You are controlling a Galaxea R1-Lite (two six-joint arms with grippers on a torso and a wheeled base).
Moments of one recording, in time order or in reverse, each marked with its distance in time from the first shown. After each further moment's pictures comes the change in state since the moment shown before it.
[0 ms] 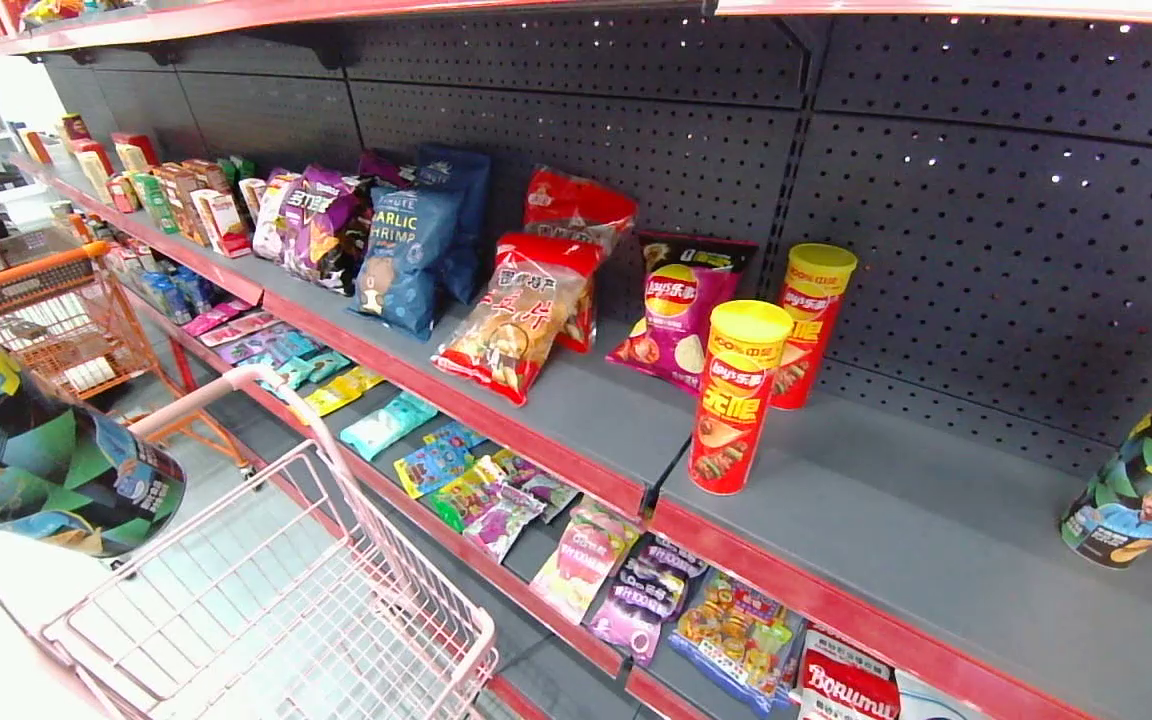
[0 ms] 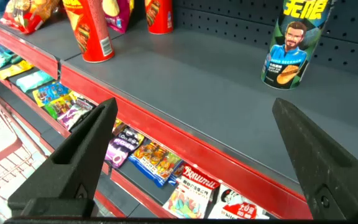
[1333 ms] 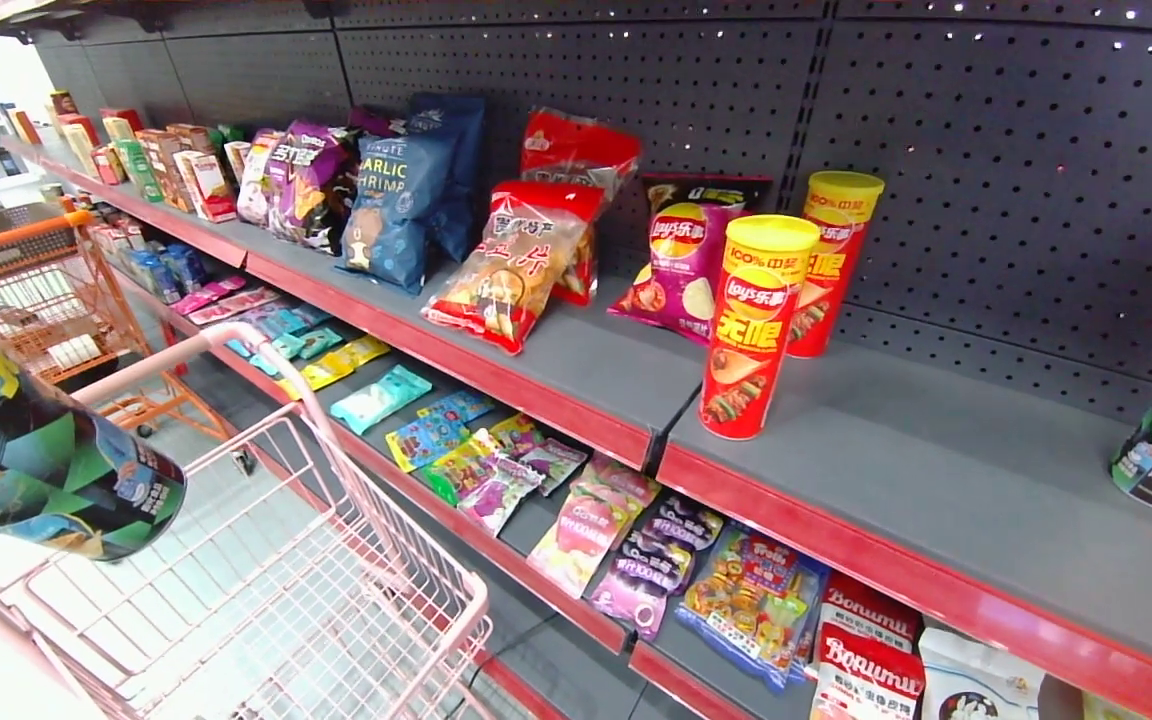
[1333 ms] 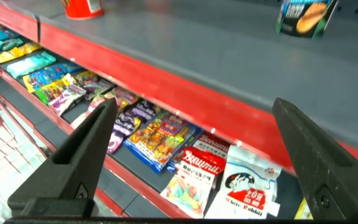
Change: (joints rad) left arm 0.000 -0.005 0.004 0.001 0.000 -0.008; right arm 0.001 0.000 0.000 0.000 0.000 0.000
